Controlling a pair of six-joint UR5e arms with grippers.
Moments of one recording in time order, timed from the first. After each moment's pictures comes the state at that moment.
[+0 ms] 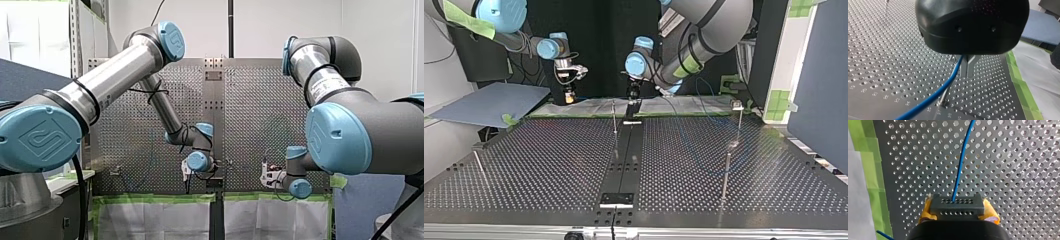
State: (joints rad) left arm -0.59 -2.46 -1.60 -2.49 -1.88 -1.82; right arm 1.82 -0.58 1.80 -1.19 1.36 1.60
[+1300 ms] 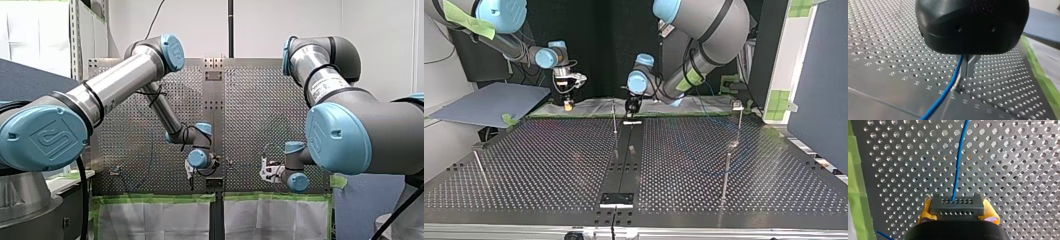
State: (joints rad) left arm -0.52 -2.53 -1.43 -2.55 -1.77 -1.88; right arm 1.82 -0.58 1.70 -1.10 1.35 1.60
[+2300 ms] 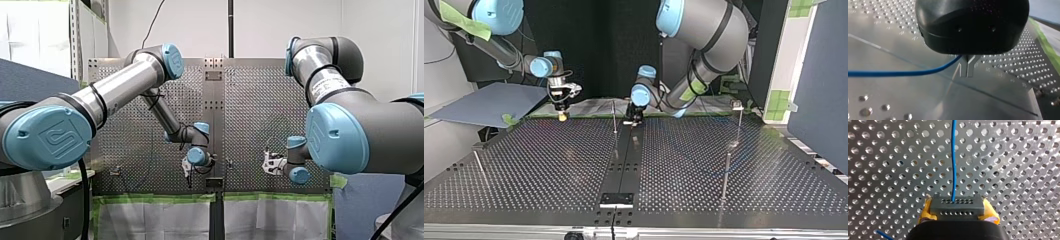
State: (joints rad) left arm -0.47 -2.58 -1.31 -2.65 -1.77 -1.91; right arm 1.79 -0.58 1.61 -1.08 1.33 1.61
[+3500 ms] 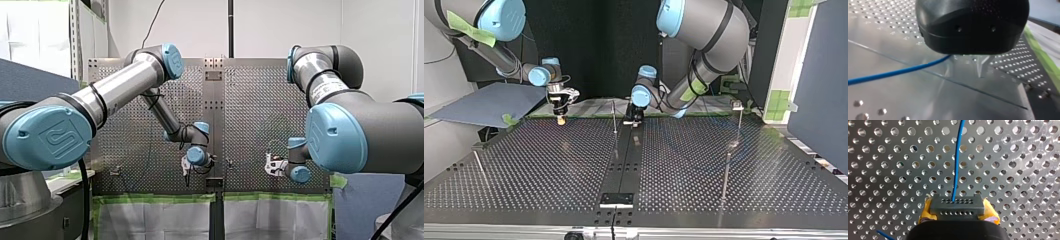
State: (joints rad) left arm -0.47 -2.58 -1.30 -2.69 -1.77 -1.81; right arm 1.77 -0.51 1.48 -0.94 1.33 1.58
